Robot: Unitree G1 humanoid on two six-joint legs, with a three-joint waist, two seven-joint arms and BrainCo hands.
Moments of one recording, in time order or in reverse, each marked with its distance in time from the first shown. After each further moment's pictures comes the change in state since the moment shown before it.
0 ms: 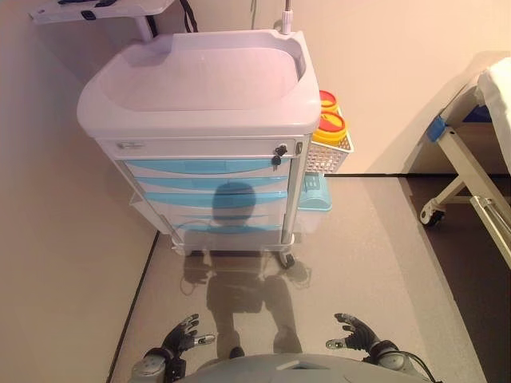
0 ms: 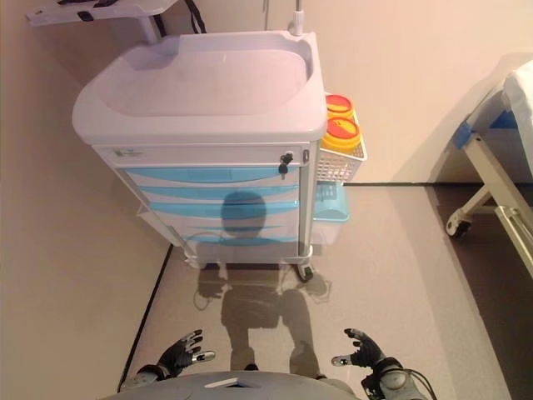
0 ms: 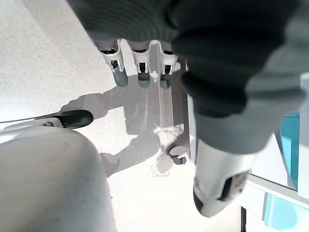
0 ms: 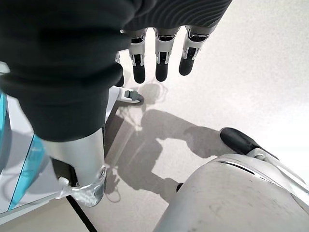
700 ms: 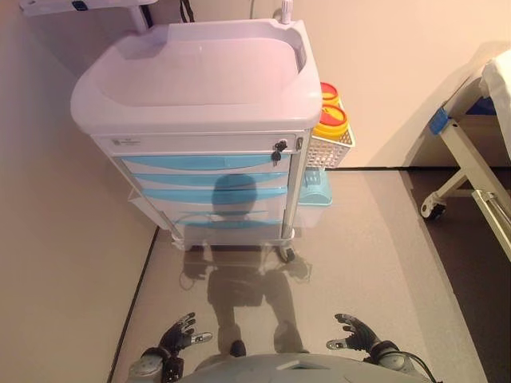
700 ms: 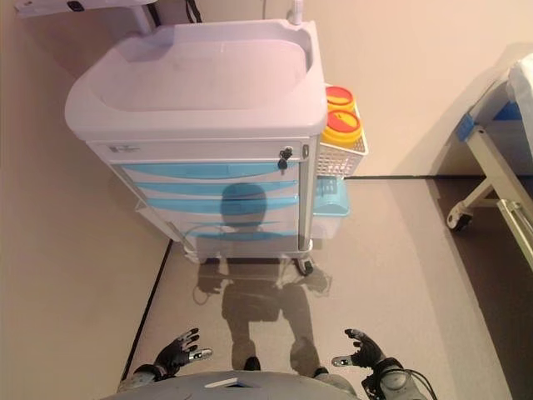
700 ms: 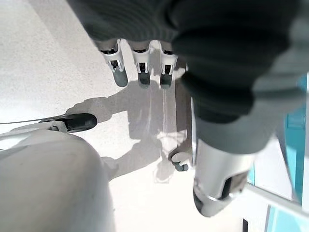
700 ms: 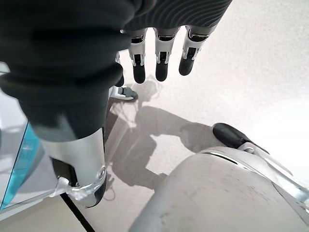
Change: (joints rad) left arm -0.003 0.008 0.037 -0.001 -0.061 -0.003 -0.005; right arm -0.003 -0.005 -0.002 0.000 0.001 0.000 0.001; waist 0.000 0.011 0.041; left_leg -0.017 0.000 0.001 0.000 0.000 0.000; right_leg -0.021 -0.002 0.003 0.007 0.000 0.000
